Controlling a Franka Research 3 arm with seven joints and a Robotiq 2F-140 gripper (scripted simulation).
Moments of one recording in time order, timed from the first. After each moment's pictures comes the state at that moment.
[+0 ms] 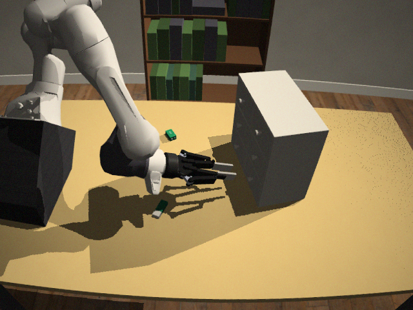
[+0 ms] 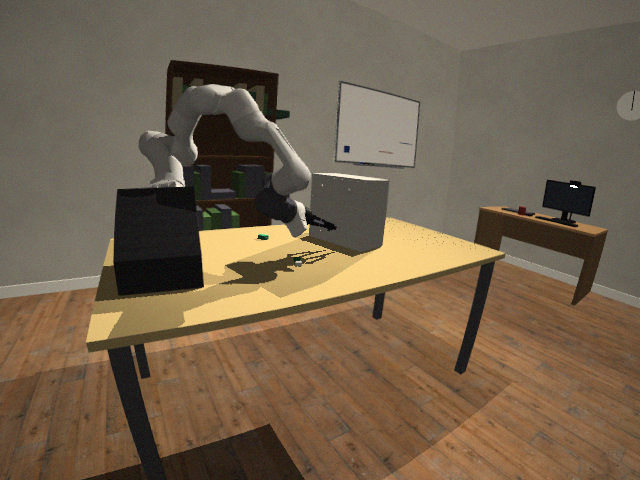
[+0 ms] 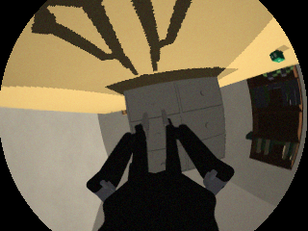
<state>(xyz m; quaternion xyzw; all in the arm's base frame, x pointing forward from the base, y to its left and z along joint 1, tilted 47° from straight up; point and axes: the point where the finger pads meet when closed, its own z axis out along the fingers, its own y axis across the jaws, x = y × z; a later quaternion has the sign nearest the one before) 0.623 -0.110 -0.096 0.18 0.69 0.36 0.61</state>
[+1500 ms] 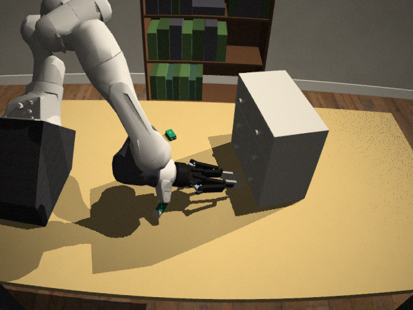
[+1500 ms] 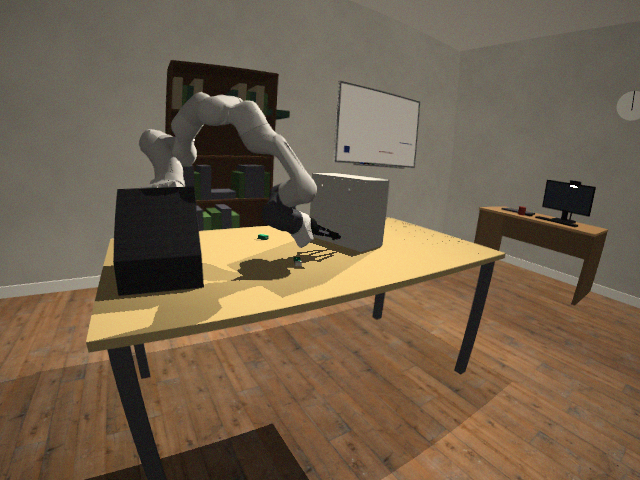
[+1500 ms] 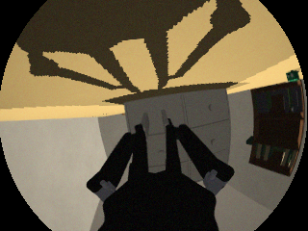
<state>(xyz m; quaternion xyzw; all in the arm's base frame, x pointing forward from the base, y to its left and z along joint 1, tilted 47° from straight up) 0.658 -0.081 -0.122 0.18 0.69 0.35 0.61</state>
